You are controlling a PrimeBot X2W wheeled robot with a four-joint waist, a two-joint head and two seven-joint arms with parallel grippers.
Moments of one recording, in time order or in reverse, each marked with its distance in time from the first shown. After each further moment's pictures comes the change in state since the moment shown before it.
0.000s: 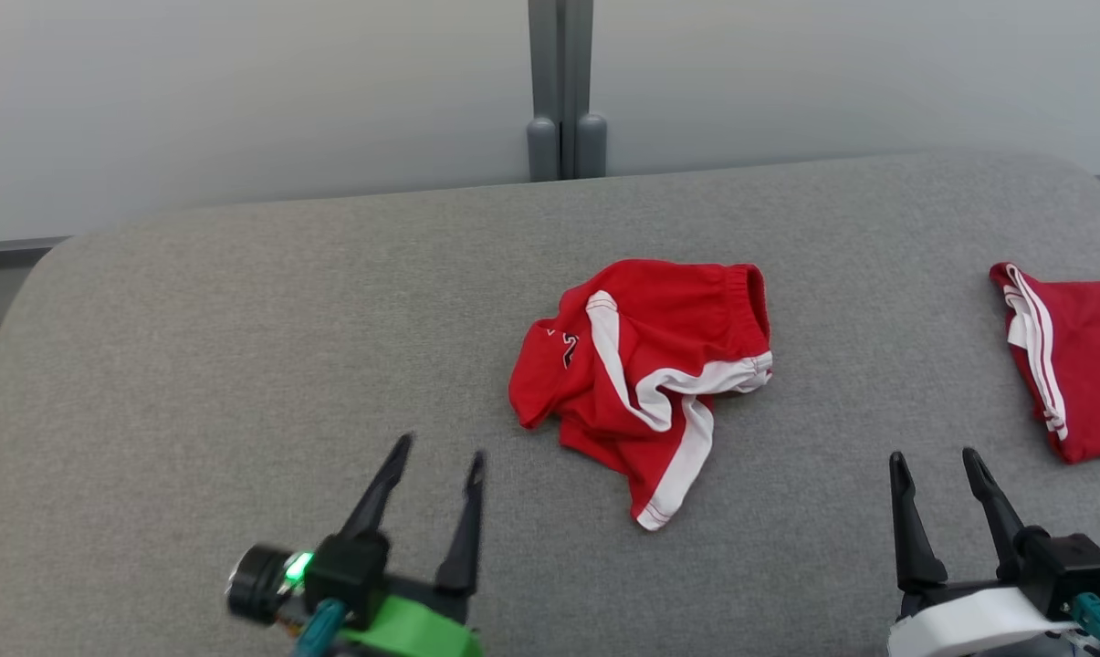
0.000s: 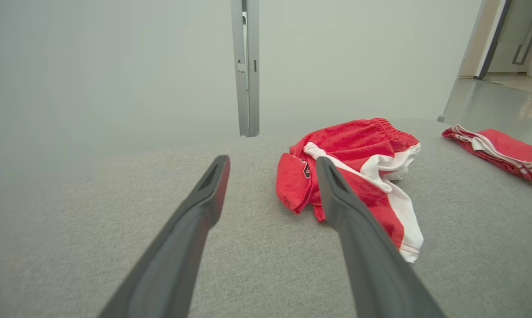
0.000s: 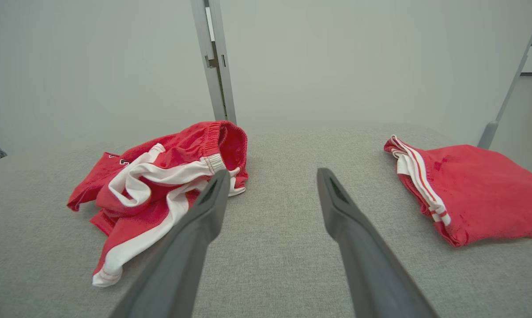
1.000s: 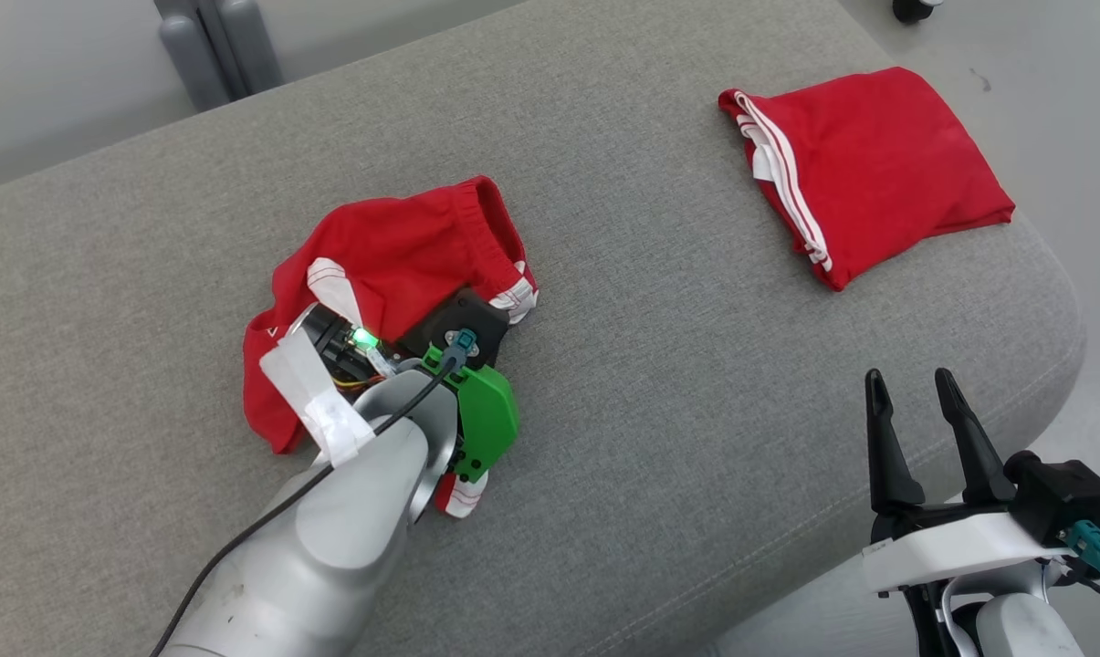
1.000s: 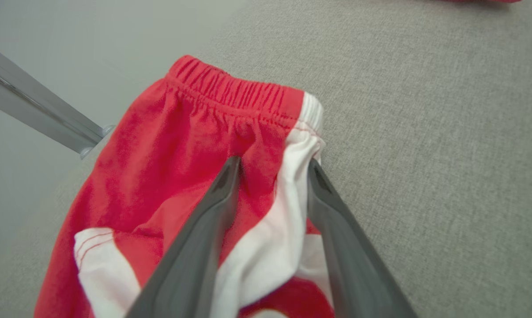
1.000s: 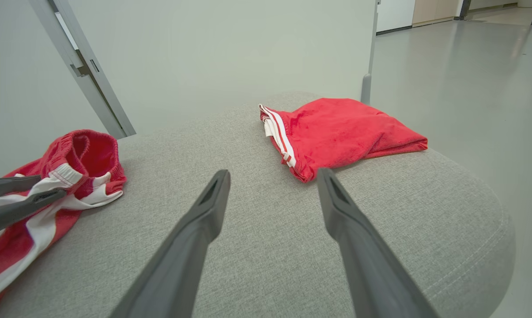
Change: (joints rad) left arm -0.727 0.016 -0.406 0.648 0.005 0.095 0.278; right arm -0.151 -0.001 0.059 0.019 0.141 0.000 0.000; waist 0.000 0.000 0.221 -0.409
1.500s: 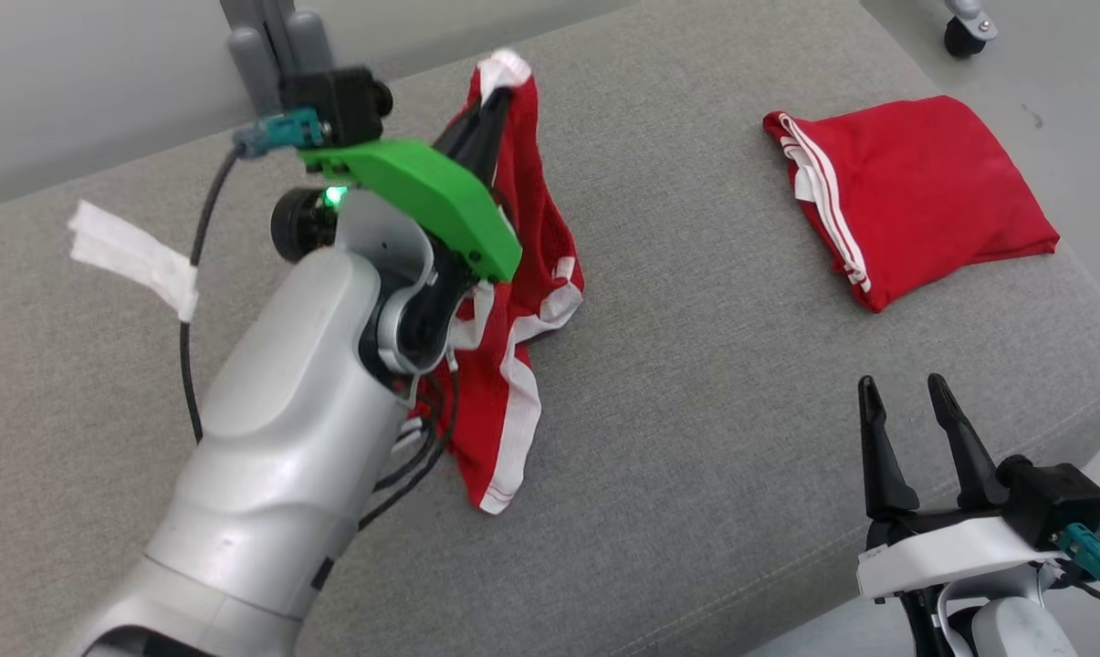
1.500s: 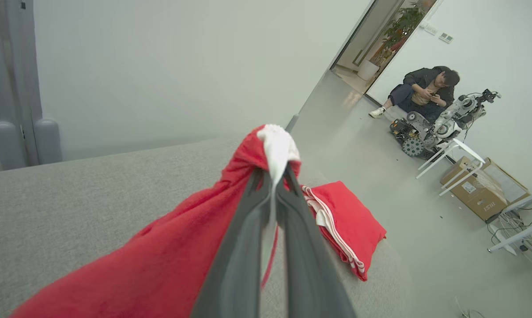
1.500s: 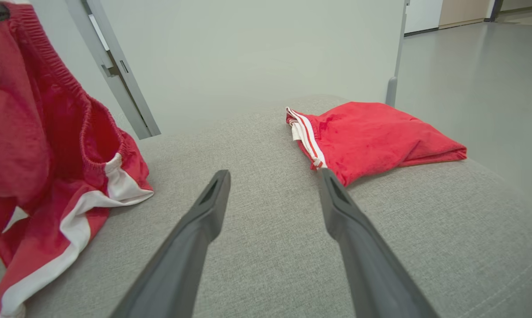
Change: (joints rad) left arm -0.130 -0.016 0.164 -0.289 -0.737 0.020 0.086; right arm 0.003 0.001 0.002 0.009 -0.013 0.000 0.000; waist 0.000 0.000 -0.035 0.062
